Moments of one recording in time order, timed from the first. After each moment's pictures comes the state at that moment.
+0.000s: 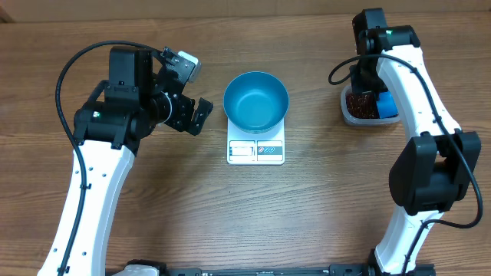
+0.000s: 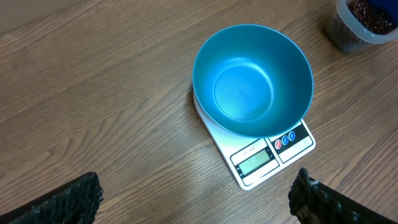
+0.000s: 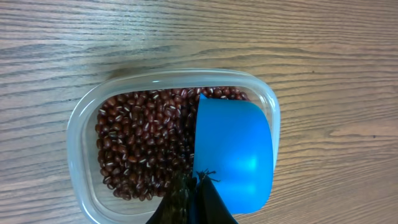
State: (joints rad) left arm -0.14 1.40 1.41 -0.90 0.29 0.26; right arm 0.08 2.06 1.87 -1.21 0.36 0.03
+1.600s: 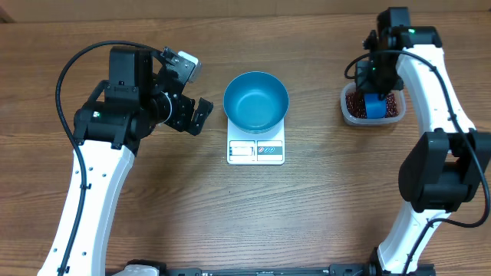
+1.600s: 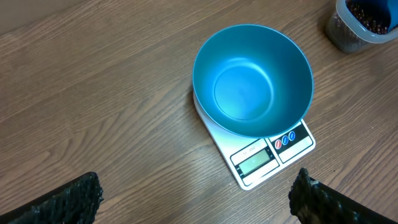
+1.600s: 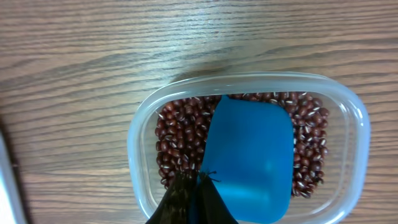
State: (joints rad) left arm -0.14 1.40 1.41 -0.90 0.29 0.26; right arm -0.03 2.07 1.87 -1.18 -0.02 0.03
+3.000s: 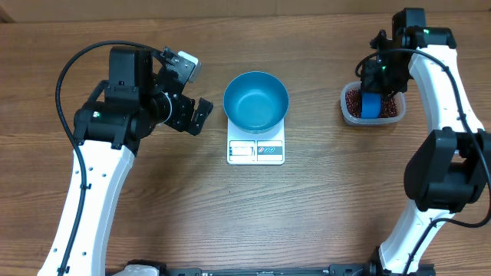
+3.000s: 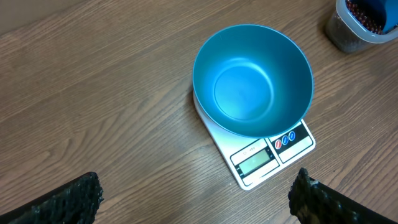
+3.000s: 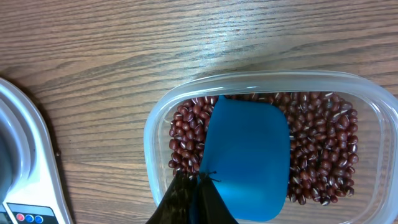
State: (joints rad) left arm -0.14 1.40 1.41 -0.90 0.29 0.26; right arm -0.09 2.08 1.87 -1.18 -0.18 0.01
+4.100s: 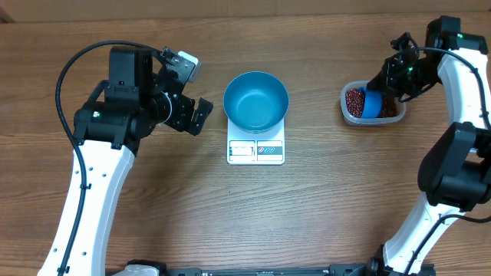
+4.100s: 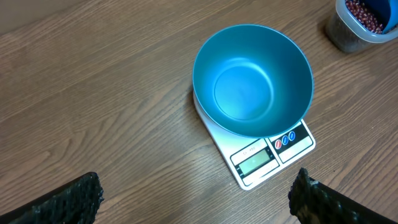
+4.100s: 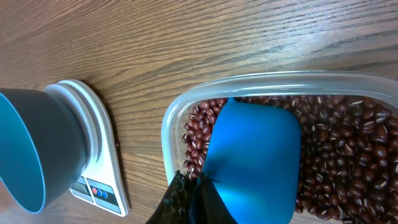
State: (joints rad) left arm -0.14 1.40 1.41 -0.90 0.29 0.26; right arm -0.24 2.13 1.87 -1.19 -0.51 -0.07
